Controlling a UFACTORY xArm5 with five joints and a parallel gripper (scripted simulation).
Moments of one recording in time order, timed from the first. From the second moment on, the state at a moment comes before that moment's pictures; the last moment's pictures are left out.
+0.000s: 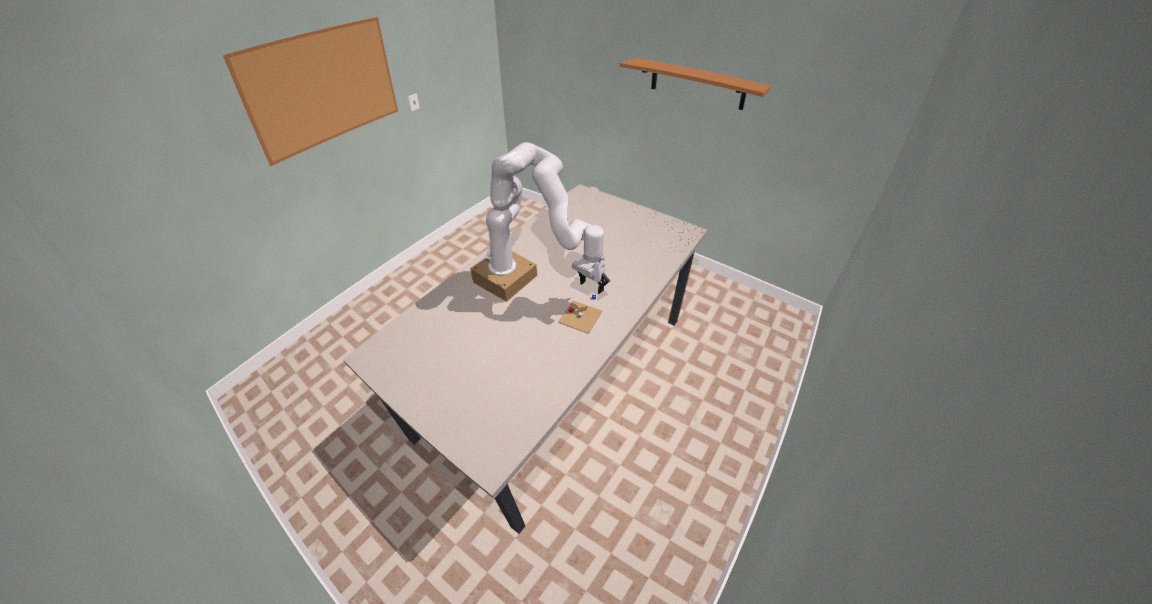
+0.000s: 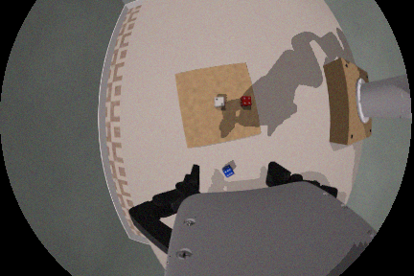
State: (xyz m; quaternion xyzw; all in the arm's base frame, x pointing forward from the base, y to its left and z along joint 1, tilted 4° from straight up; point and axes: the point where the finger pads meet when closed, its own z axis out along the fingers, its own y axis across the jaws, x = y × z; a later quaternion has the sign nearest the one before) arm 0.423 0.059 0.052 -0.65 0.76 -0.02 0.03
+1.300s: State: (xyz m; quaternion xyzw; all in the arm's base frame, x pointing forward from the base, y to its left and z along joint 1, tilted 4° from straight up) arm 0.418 0.094 0.047 -0.83 0.56 -0.03 0.03
